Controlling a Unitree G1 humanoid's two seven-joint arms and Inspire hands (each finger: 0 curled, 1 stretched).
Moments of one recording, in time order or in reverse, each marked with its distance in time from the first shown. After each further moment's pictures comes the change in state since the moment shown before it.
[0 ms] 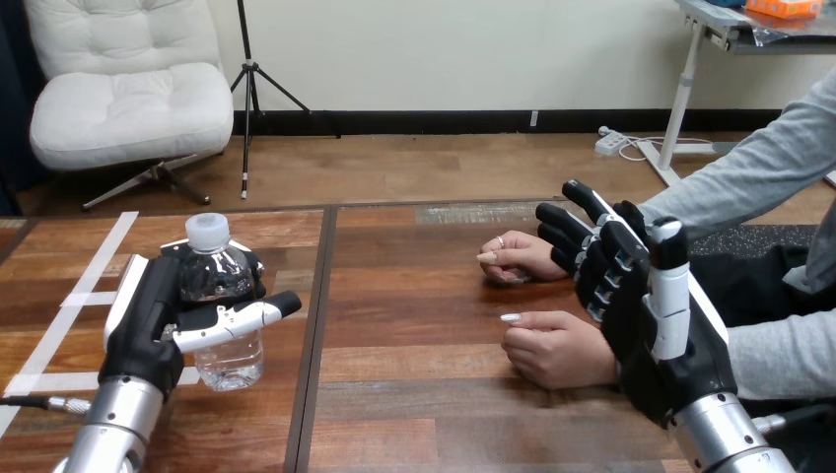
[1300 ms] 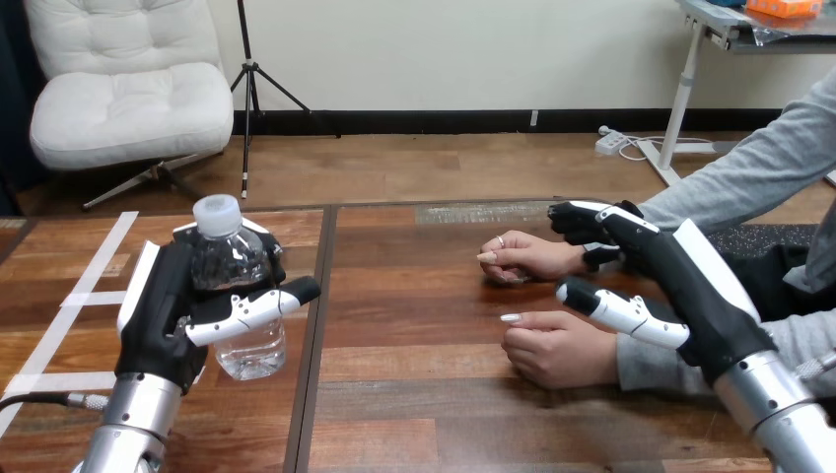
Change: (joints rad) left arm 0.050 -0.069 0.000 -0.150 -0.089 -0.026 -0.069; right arm -0.162 -0.257 0.009 0.300 -0.481 -0.386 -0.132
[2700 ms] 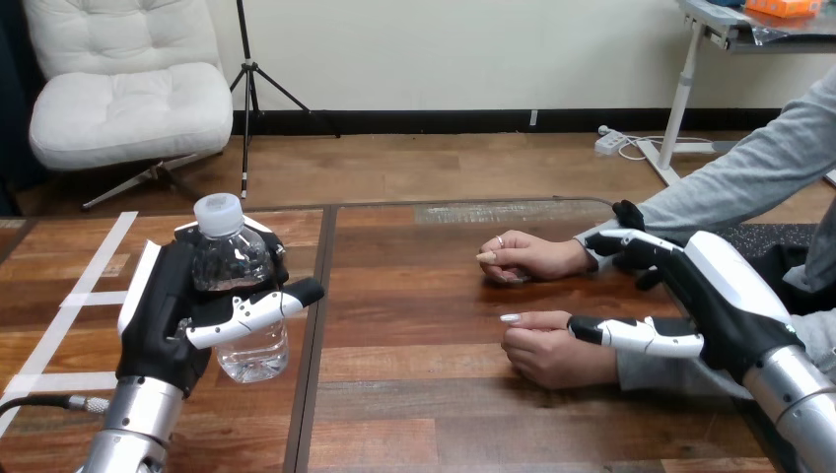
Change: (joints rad) left arm 0.029 -0.013 0.001 -0.052 -0.018 0.009 -0.019; right arm -0.121 -0.153 0.069 0.311 -0.251 -0.097 -0.179
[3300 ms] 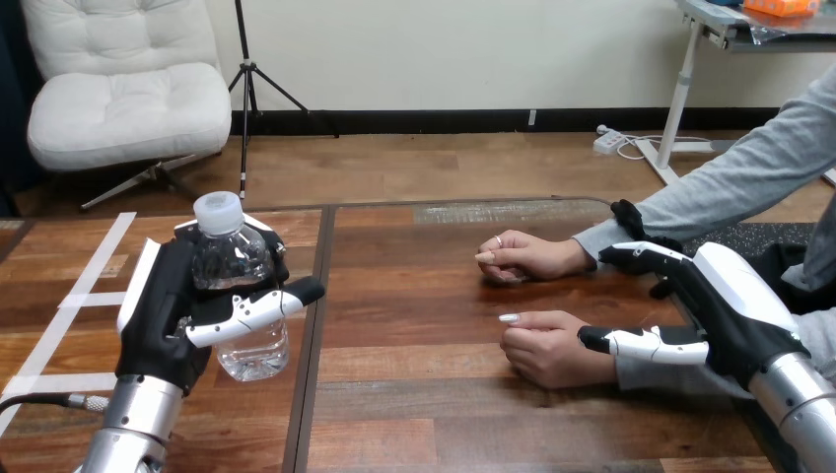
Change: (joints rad) left arm 0.002 0.000 0.000 -0.016 -0.005 0.005 -0.006; right arm -0.050 -0.011 0.022 0.153 -0.026 -0.032 -0.062
